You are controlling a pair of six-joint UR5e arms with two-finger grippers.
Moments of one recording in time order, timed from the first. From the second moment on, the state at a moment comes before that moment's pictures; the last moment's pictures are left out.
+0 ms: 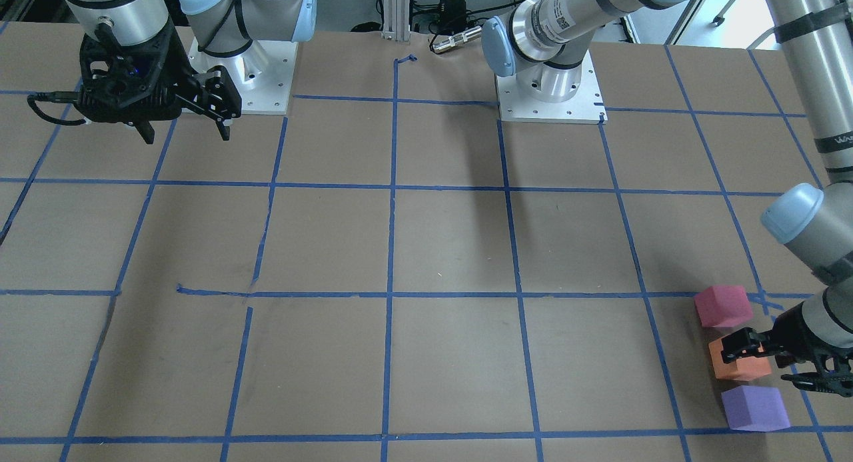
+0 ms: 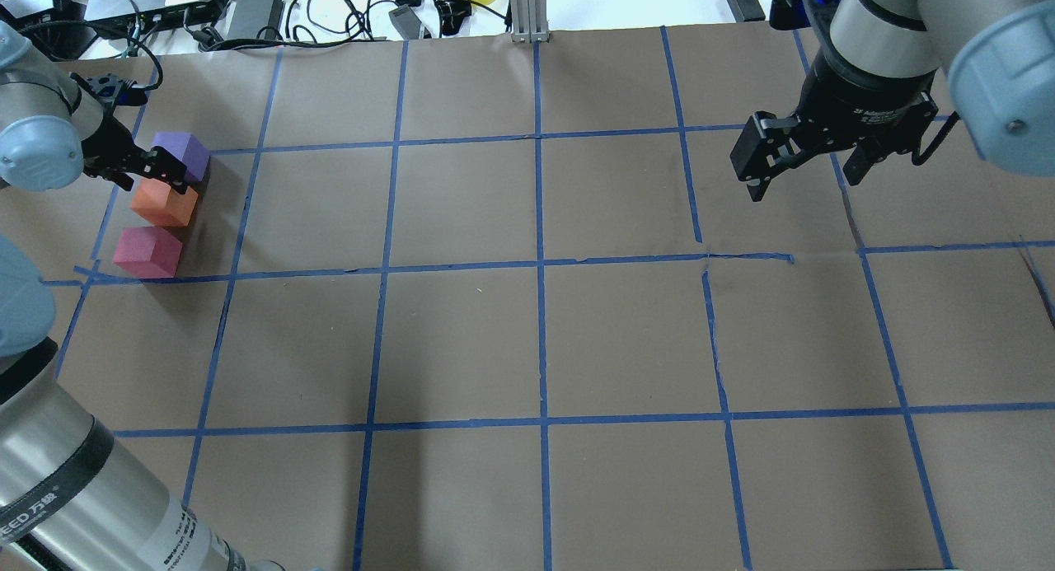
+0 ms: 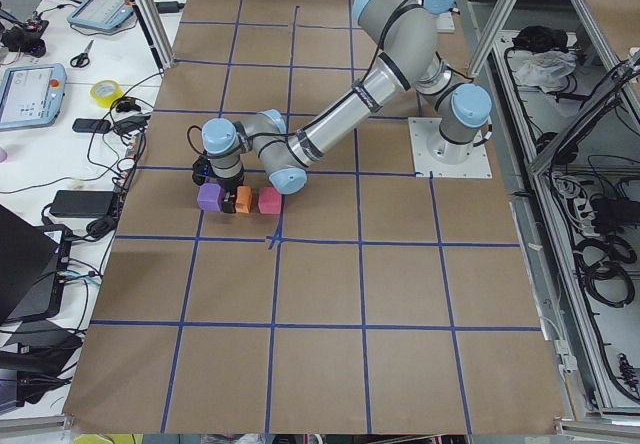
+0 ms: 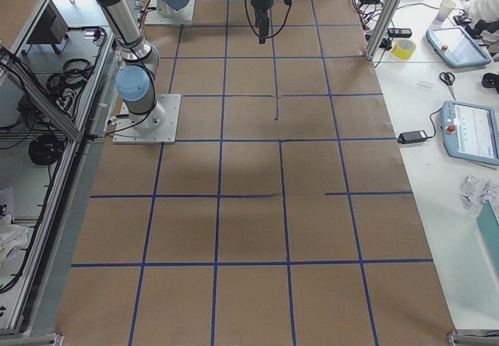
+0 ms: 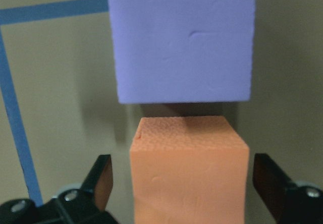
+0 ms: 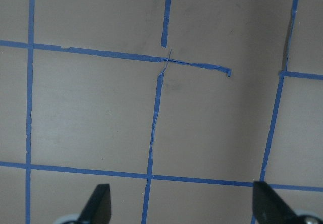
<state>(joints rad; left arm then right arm) -1.06 -2.20 -1.44 -0.99 1.56 0.60 1.56 -1.63 1.63 -1.57 -1.61 -0.13</state>
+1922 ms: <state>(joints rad) -1.36 -1.61 -1.47 -1.66 1.55 0.07 1.56 -1.63 1.66 -1.61 -1.61 -0.12</state>
